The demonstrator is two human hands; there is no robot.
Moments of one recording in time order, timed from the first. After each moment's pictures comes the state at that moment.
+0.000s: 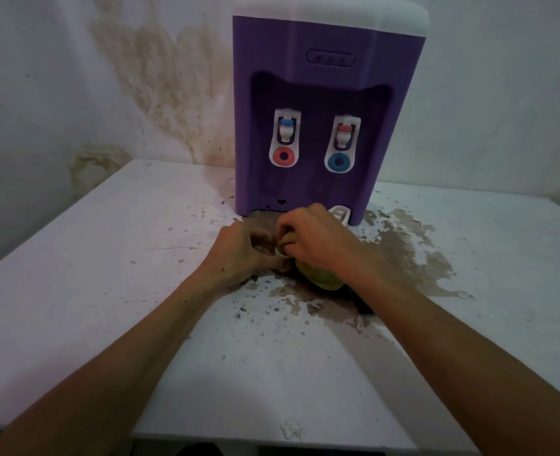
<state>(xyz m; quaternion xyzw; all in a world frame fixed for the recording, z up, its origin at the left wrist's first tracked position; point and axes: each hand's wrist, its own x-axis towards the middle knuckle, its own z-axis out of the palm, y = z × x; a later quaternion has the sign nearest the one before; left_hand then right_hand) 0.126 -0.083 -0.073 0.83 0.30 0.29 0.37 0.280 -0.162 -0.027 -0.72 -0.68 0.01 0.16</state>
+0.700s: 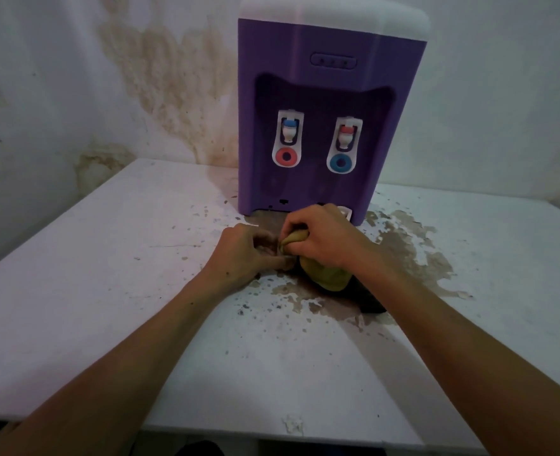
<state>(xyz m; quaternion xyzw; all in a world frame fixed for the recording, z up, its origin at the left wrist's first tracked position) 0.122 -0.090 -0.076 0.83 0.29 0.31 0.35 0.290 -0.170 -0.023 -0.67 -0.70 0.04 0.23</state>
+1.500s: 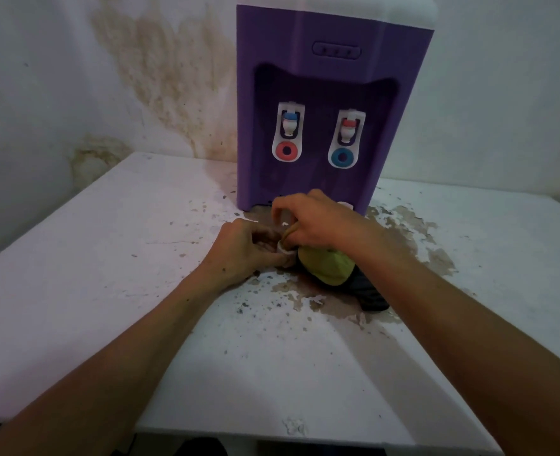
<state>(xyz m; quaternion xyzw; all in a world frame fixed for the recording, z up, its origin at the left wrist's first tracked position) 0.123 -0.085 -0.075 0.84 0.28 0.30 0.36 0.279 -0.152 0.003 -0.73 -0.67 0.09 0.09</state>
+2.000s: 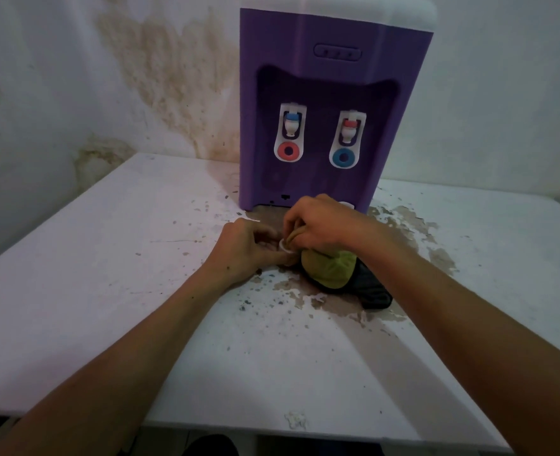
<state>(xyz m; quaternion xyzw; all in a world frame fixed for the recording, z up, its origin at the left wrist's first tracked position) 0.123 -0.085 -0.079 0.83 0.29 0.31 0.35 0.279 -0.161 0.004 -0.73 -0.67 0.11 0.08</state>
